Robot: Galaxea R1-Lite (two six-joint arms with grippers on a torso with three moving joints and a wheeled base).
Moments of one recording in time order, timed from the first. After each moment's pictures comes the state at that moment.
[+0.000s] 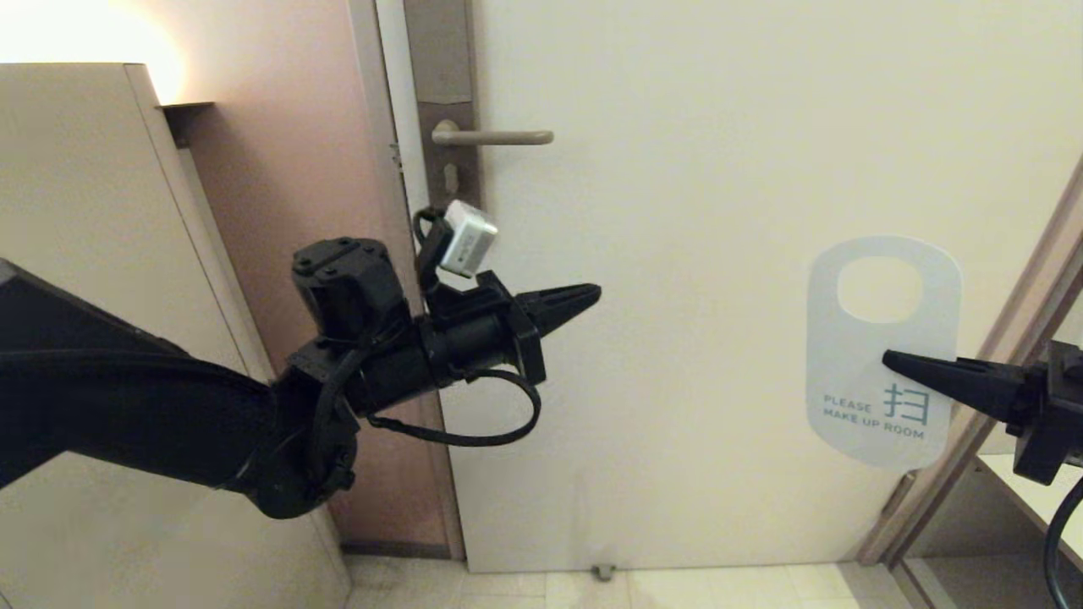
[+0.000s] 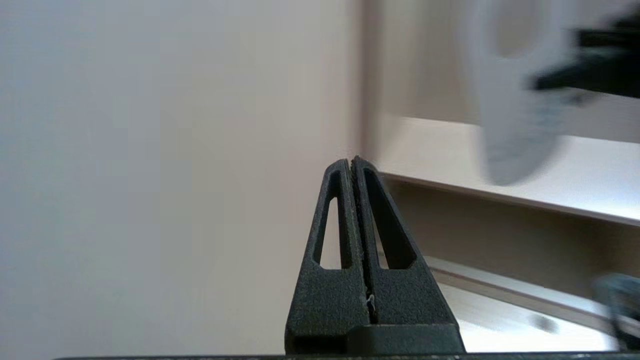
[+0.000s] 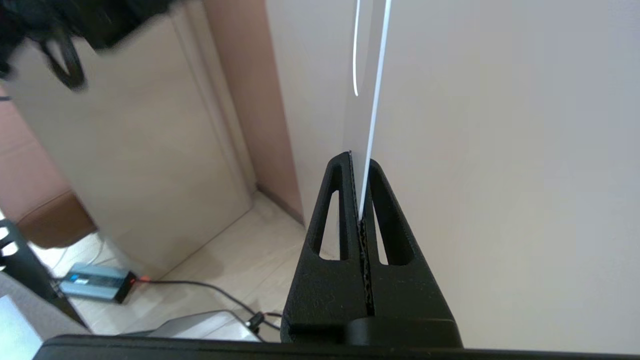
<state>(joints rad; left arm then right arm) -0.58 1.94 -0.90 -1.18 -0.57 -0.07 0.00 1.19 -0.52 -0.46 0.67 0.00</state>
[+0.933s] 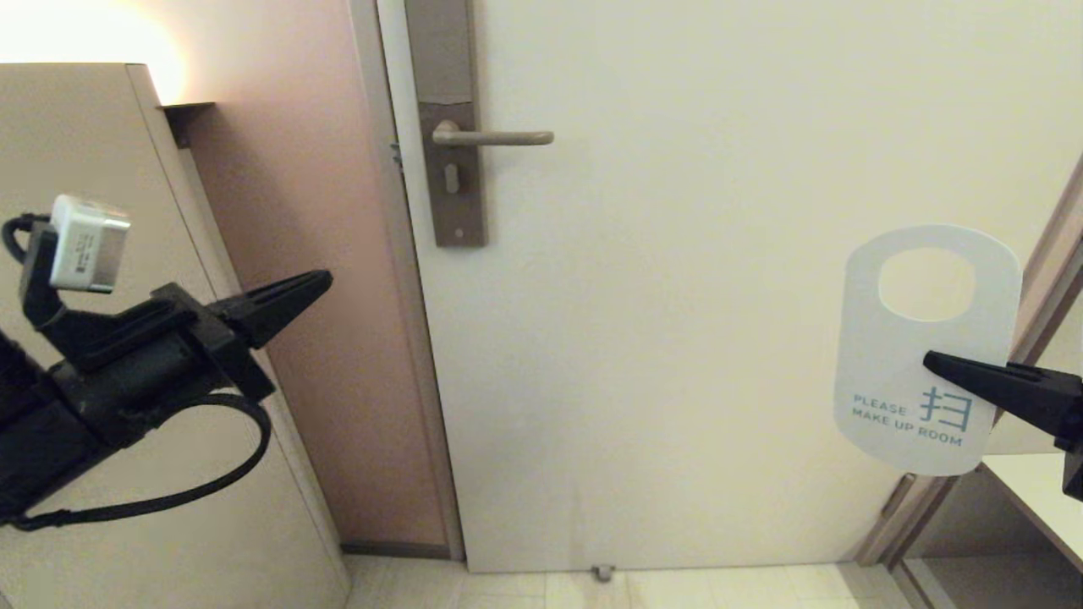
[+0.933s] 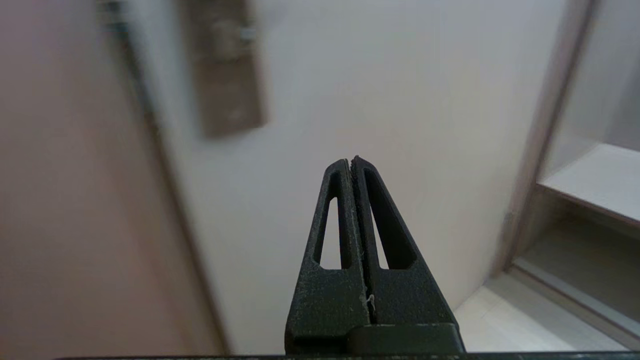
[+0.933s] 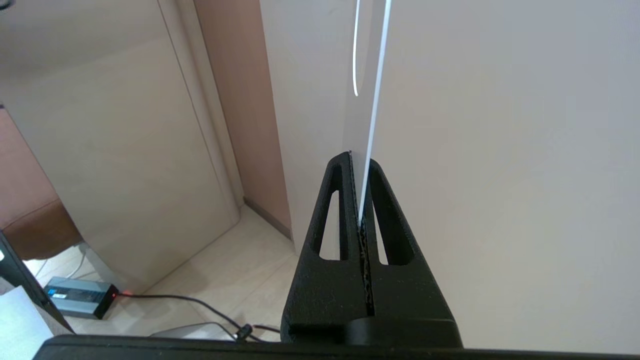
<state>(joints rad) -0.15 1.41 -0.41 -1.13 -0.48 -0.05 -0.03 1.08 -0.49 -0.46 0.67 0.00</state>
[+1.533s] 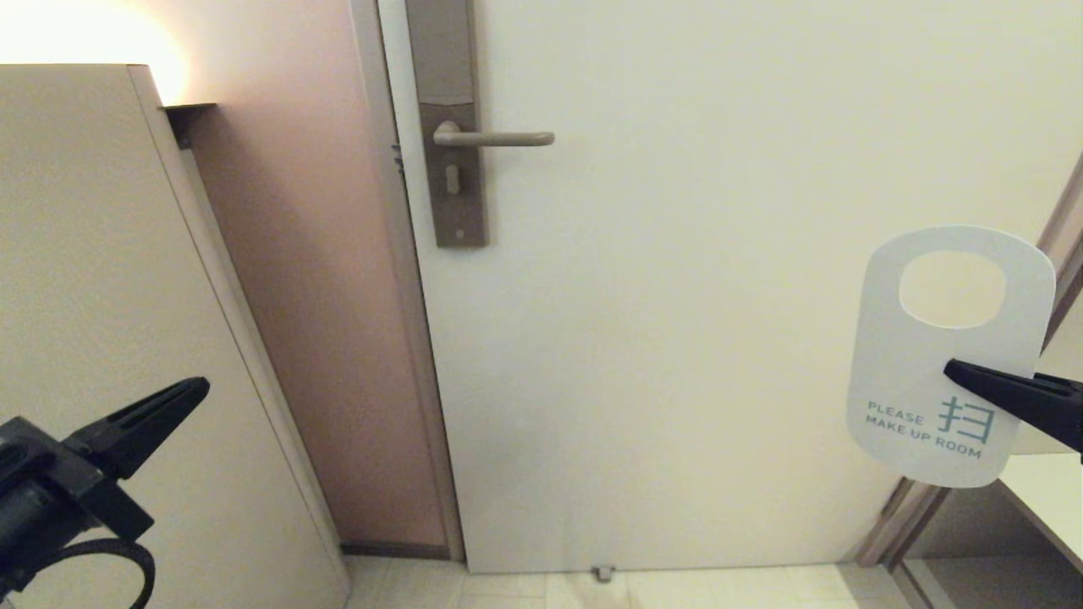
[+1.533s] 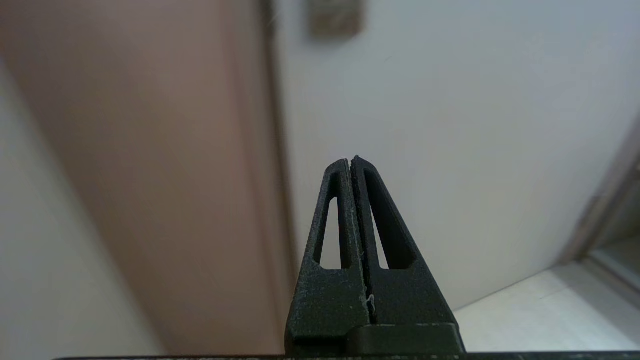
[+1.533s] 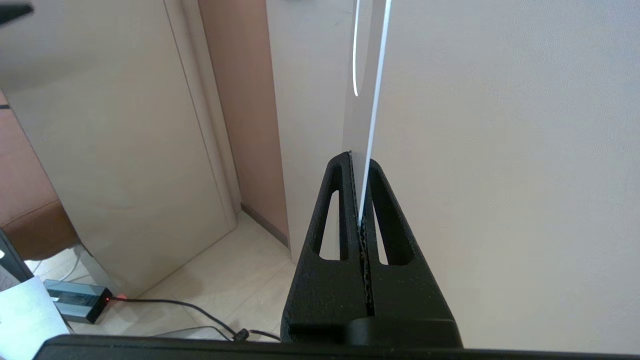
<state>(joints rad) 0.11 1.17 -0.07 -1.13 -0.48 -0.01 -0.03 1.02 -0.46 -0.46 0.67 0.00</state>
